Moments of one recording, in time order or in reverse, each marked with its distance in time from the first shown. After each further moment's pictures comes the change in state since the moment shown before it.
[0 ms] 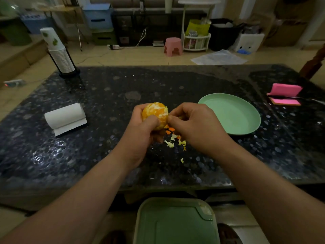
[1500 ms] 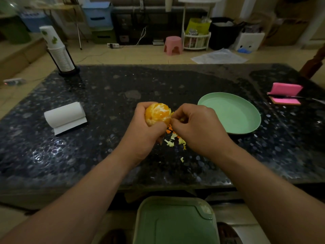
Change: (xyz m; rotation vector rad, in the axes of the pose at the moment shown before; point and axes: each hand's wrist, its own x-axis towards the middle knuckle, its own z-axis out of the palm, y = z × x) left_hand -0.001 -0.001 -0.003 0.263 -0.017 0.109; right_hand -0.003 0.009 0.004 -0.128 0.067 -0.103
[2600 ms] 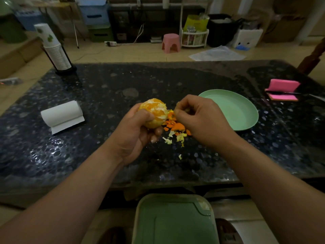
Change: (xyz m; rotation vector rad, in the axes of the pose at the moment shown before) left_hand 0.001 0.005 -0.007 -0.451 -0.109 -0.134; right_hand 0.004 0.012 -0.011 0.194 -0.020 0.059
